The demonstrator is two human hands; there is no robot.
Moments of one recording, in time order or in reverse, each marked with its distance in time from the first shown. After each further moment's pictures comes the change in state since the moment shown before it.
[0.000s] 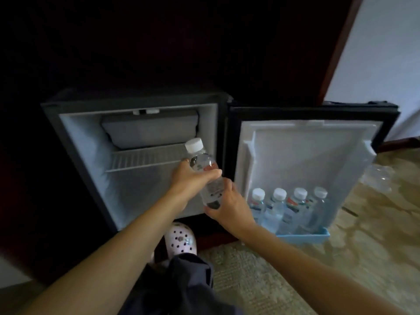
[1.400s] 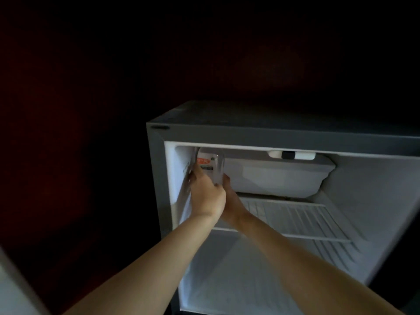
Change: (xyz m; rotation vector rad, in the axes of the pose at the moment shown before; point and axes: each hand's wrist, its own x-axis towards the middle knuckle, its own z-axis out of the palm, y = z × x) left_hand 0.171 -0.052 -0.167 0.203 0.634 0.045; right_hand 0.248 -0.157 0.181 0.527 -0.384 -0.210
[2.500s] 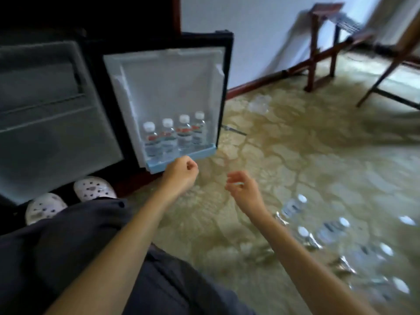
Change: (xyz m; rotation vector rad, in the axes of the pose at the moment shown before) left_hand -0.490 0.096 0.024 0.205 -1.059 0.267; right_hand -0.634 0.031 -0.144 -0.001 0.998 0.638
